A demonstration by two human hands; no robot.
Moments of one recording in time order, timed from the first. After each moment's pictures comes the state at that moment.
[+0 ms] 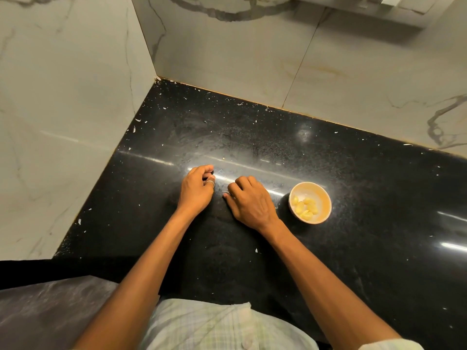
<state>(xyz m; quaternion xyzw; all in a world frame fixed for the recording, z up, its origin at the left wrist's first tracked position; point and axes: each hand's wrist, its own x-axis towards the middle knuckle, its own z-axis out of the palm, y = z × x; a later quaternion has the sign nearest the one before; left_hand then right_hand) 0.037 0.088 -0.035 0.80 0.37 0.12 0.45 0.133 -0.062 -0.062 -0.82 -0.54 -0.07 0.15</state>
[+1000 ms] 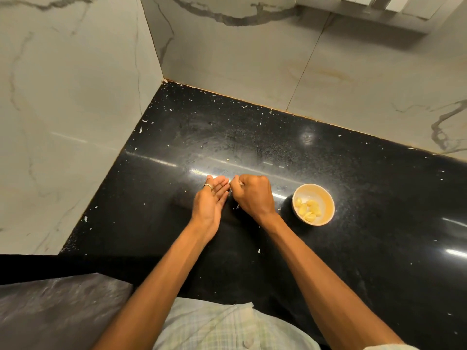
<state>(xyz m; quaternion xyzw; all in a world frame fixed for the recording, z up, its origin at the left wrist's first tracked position) 0.034 0.040 -0.018 0.31 0.44 0.17 0.82 0.130 -0.037 -0.026 -0.87 -0.35 0.04 0.34</state>
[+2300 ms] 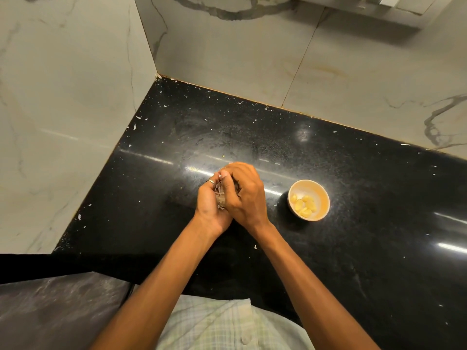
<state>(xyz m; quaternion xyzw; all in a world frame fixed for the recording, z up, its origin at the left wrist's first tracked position) 0.039 0.024 0.014 0.09 0.33 0.11 0.94 0.093 -0.045 0.008 -0.77 -0.39 -0.03 0.50</state>
